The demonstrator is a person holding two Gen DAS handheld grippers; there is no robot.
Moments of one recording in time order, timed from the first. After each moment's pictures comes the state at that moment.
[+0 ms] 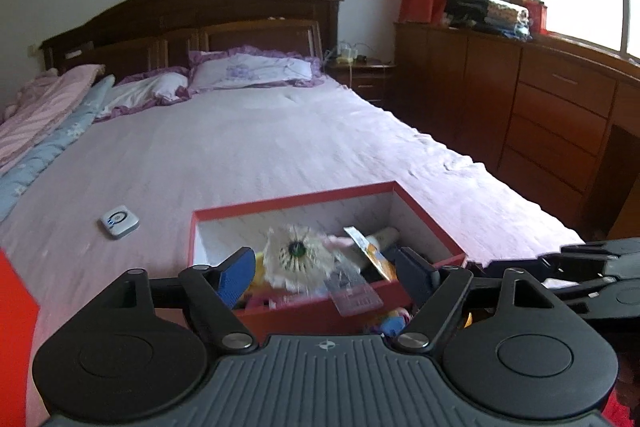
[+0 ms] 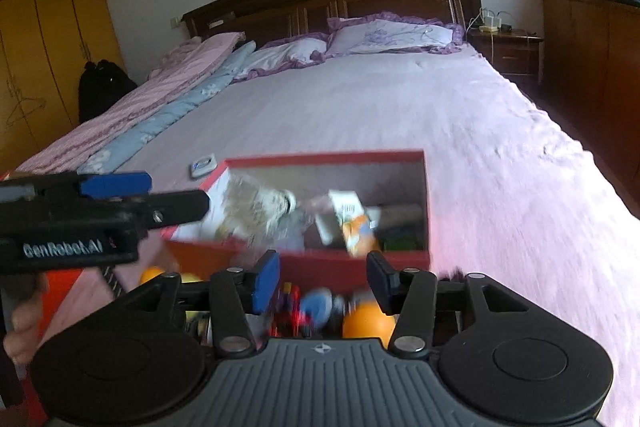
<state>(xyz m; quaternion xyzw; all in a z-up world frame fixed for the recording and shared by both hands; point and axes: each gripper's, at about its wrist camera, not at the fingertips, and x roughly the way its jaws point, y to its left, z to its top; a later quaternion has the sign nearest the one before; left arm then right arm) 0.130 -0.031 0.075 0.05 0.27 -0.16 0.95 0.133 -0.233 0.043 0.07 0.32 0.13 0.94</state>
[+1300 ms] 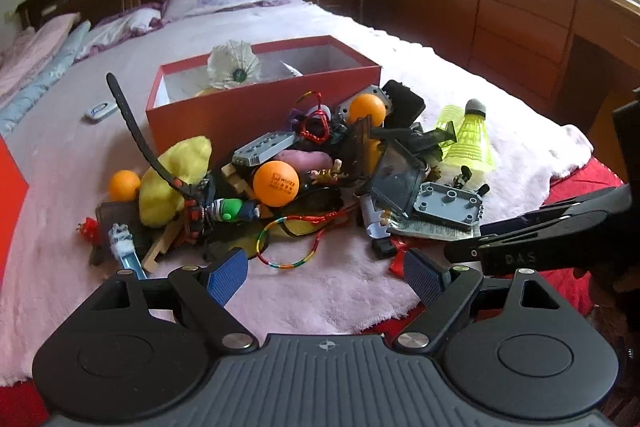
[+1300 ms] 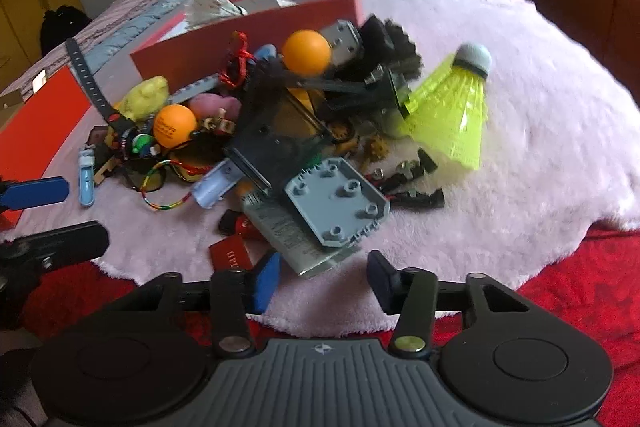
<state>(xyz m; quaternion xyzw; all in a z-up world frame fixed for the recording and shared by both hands) -0.008 -0.033 -0.002 0.09 0.37 -0.19 0.91 0.000 -0.256 -0.052 0.09 0.45 0.08 0.89</state>
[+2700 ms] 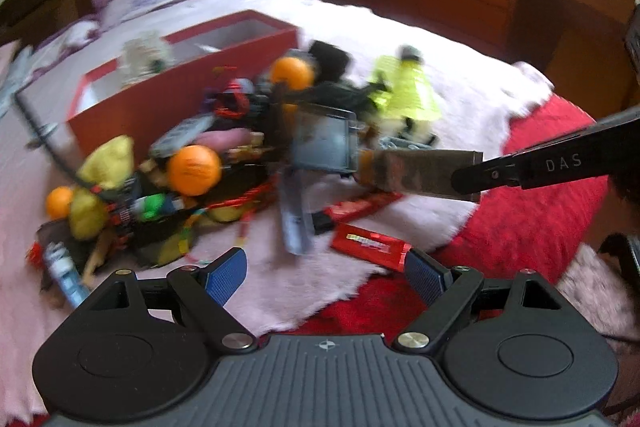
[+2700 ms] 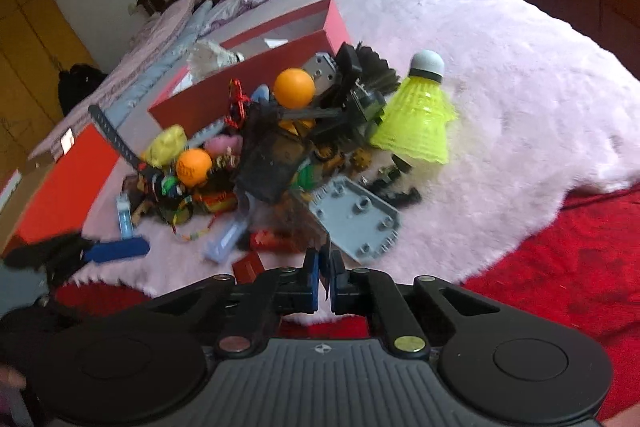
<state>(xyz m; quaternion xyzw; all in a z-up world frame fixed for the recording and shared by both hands) -0.012 -0.076 -0.029 0.15 0.39 -0.28 0.87 -0.034 -0.300 -0.035 0.17 0.42 0.10 0.89</state>
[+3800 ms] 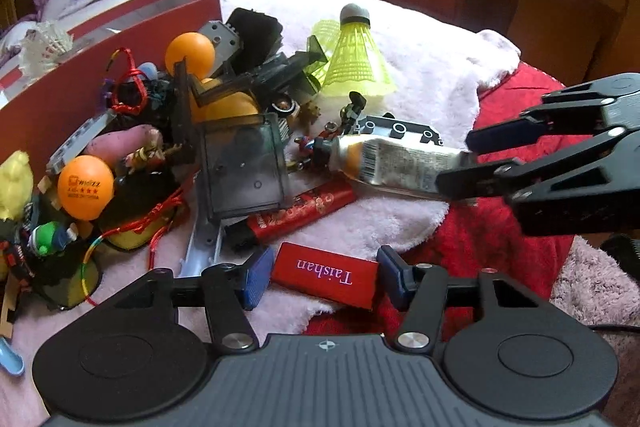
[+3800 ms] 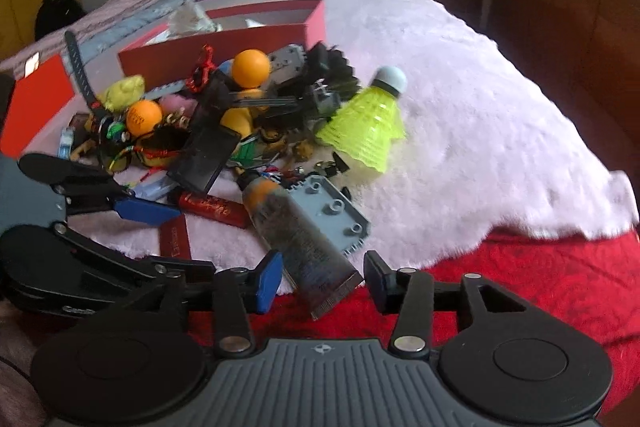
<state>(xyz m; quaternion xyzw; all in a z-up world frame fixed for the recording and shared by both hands) 0.017 -0.114 -0.067 0.16 0.41 -0.34 0.83 -0.046 -0.295 -0.043 0.01 0.40 0.06 0.91</state>
